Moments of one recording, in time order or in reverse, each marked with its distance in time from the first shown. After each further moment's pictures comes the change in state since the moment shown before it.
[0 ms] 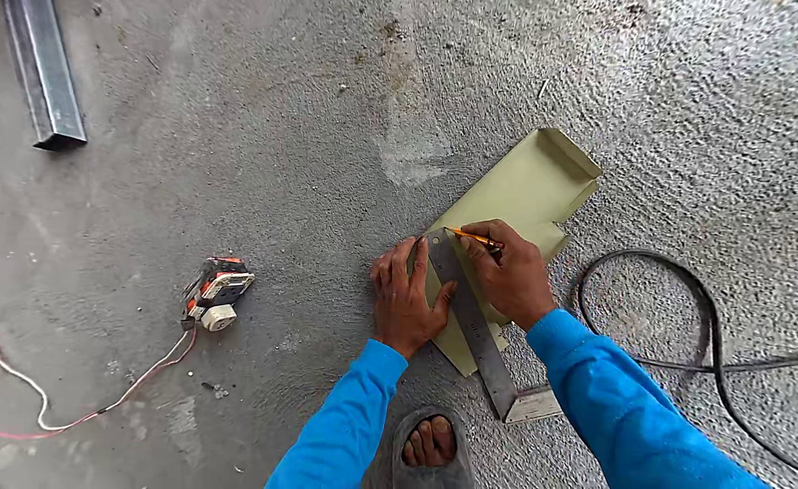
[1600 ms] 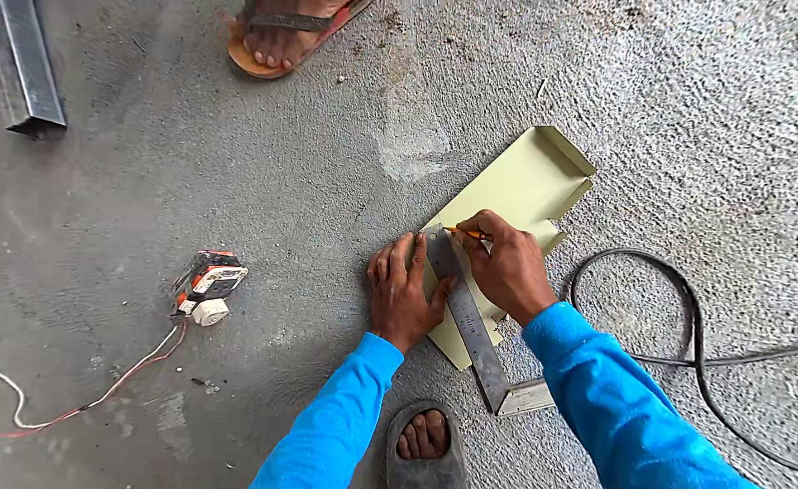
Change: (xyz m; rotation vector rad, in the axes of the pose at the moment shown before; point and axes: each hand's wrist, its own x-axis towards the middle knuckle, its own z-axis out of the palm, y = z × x) left_hand 0.001 0.000 0.000 0.011 0.011 0.011; right_hand 0.001 -0.069 -0.018 -0.387 0.005 -0.062
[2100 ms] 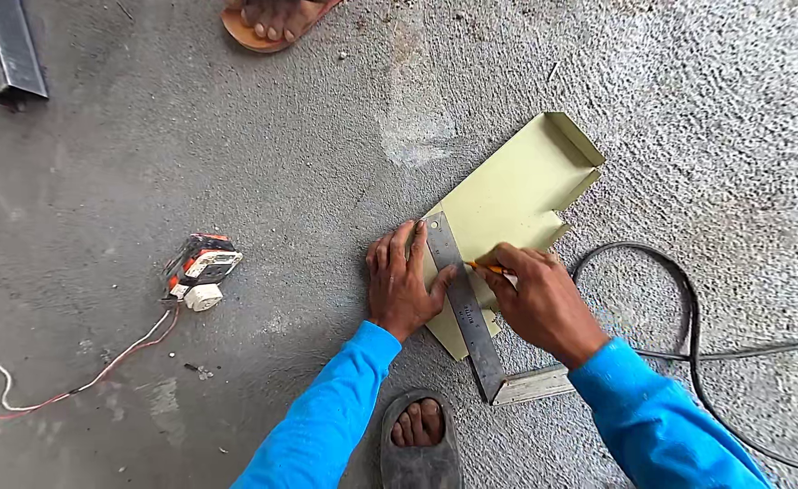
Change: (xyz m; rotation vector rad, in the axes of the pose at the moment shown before) left_hand 0.004 0.000 0.003 -0.002 0.033 -0.016; right_hand -0.040 0.061 0.002 -0.001 -0.213 -0.145
